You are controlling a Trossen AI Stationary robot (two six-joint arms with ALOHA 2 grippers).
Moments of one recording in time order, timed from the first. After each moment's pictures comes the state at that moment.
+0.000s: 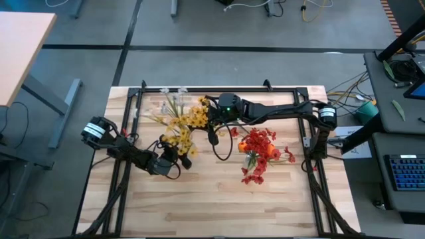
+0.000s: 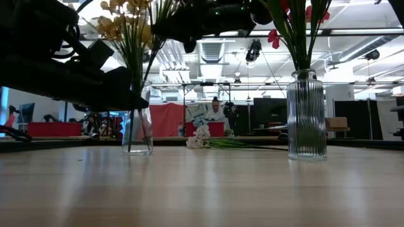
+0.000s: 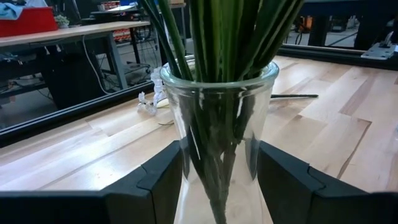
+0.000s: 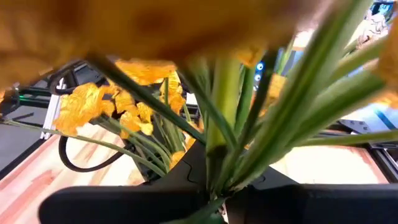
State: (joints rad) left arm -0.40 1.71 0.32 0.99 -1.19 -0.36; right arm -0.18 1.87 1.40 0.22 -0.39 -0.12
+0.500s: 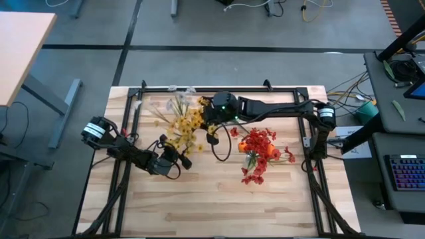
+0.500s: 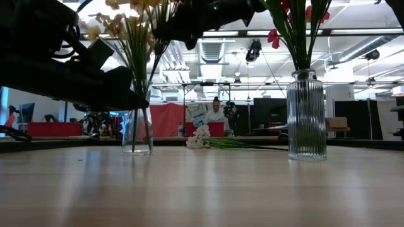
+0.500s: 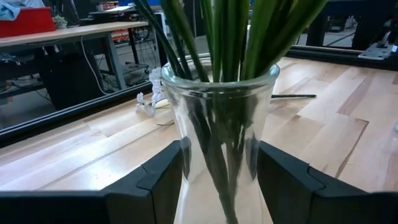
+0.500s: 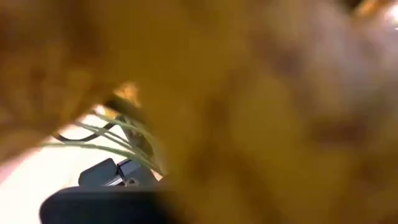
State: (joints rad) left arm -0.40 1.71 0.32 0.99 -1.18 -0.36; right arm -0.18 1.87 1.53 -0.05 -0.33 -0.21
